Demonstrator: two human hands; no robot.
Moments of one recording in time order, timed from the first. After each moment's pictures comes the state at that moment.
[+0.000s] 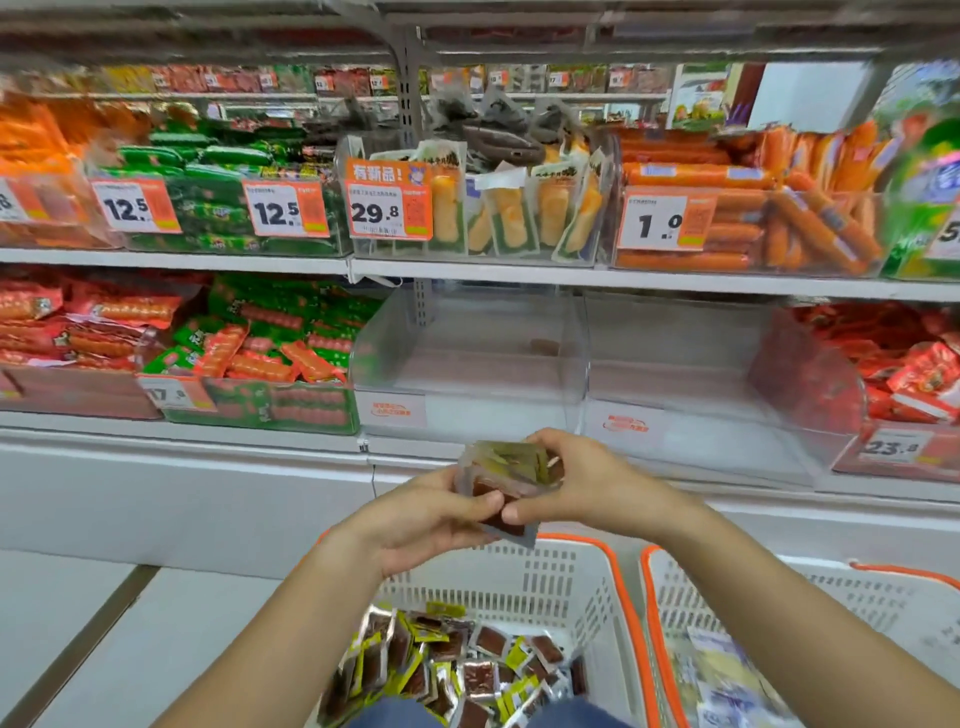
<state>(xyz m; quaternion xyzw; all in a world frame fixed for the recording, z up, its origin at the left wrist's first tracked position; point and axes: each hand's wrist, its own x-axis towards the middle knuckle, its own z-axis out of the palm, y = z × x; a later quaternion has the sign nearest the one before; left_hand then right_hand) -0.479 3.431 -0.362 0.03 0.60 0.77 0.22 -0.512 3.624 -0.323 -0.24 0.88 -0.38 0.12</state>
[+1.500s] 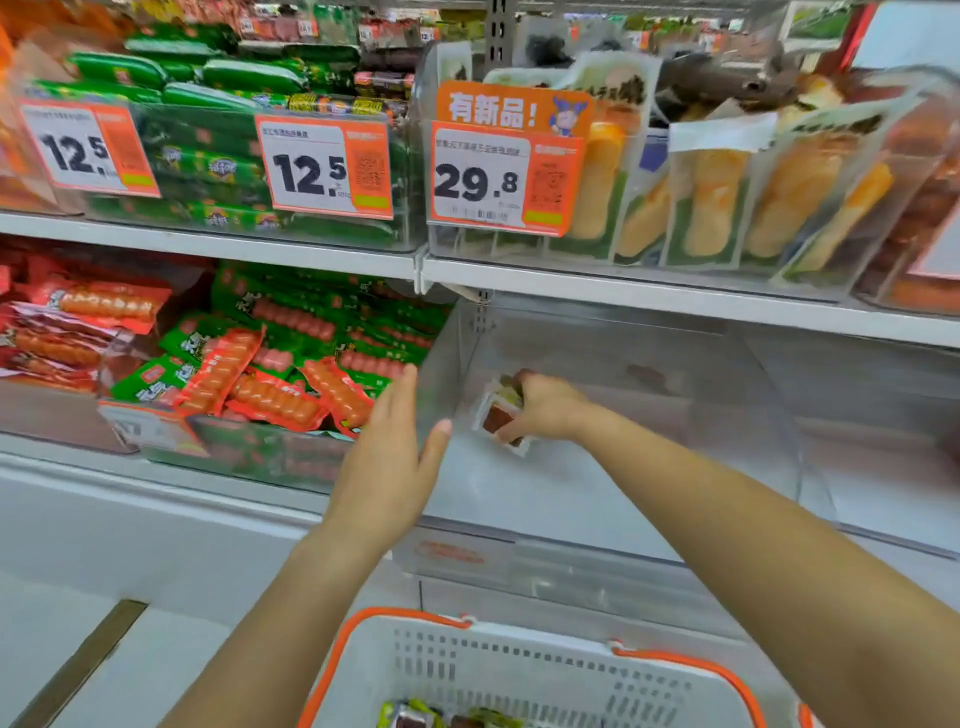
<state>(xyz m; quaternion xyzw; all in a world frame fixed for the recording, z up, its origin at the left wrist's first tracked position) -0.642 3.285 -0.388 -0.05 0.92 0.31 -0.22 -0.797 3.435 -0.378 -0.22 0.96 -0.15 0.11</state>
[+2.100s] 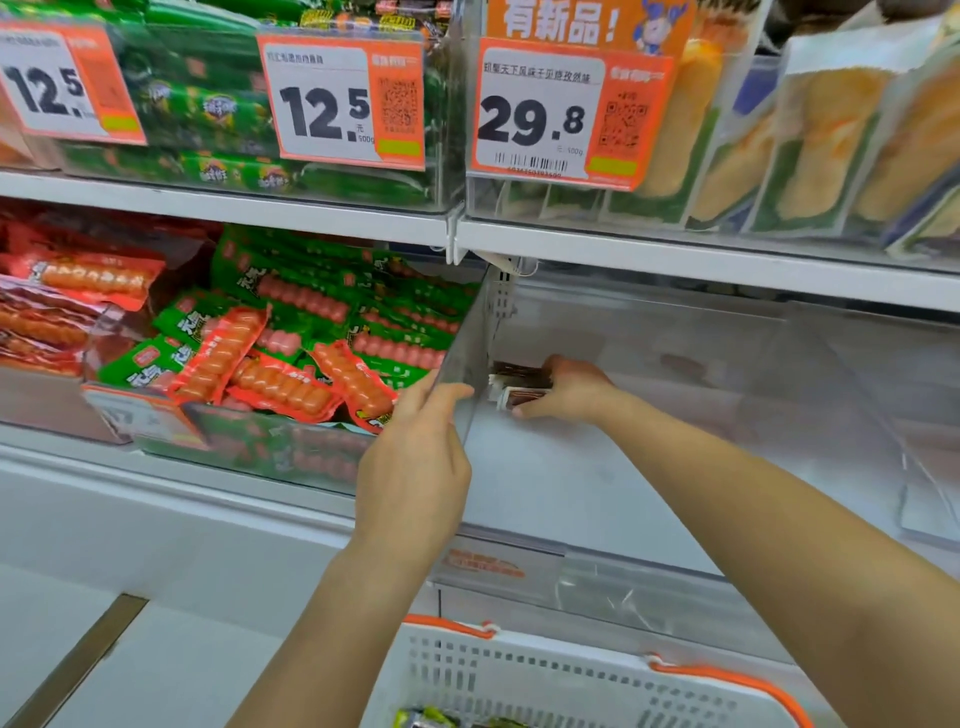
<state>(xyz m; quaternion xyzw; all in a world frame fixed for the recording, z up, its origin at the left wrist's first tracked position) -0.648 3.291 -0.398 -0.10 0.91 0.30 -0.28 -0.843 3.419 -0.413 -0.17 0.97 -0.17 0.08</state>
